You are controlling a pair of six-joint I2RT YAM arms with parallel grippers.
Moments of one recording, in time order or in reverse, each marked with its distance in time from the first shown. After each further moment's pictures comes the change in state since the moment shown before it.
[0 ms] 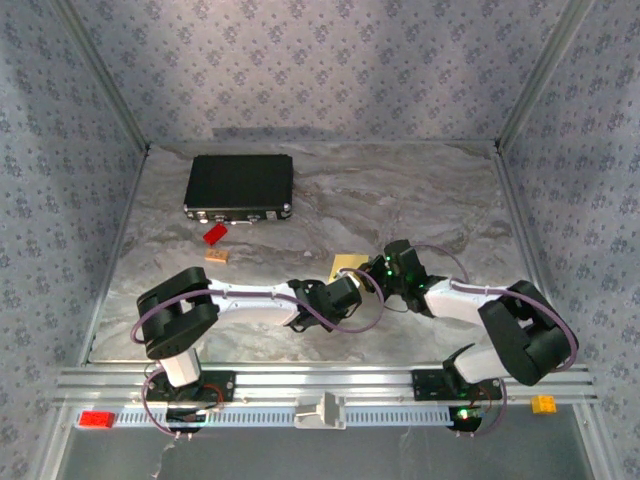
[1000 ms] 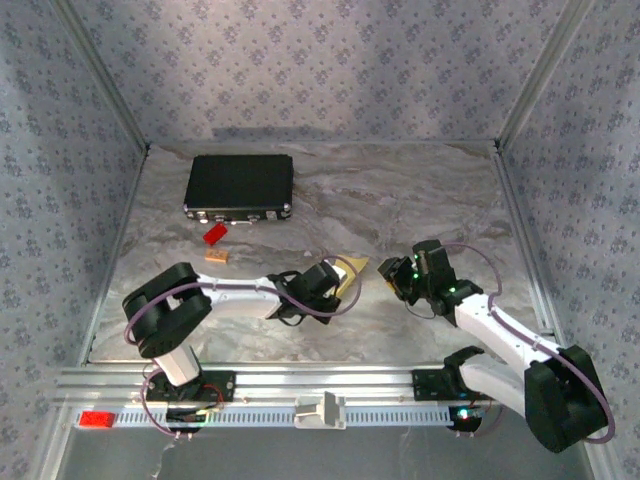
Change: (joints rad) left arm 0.161 -0.057 -0.171 0.276 0.344 -0.114; right arm -0.137 -0.366 0.004 -0.444 0.024 -0.196
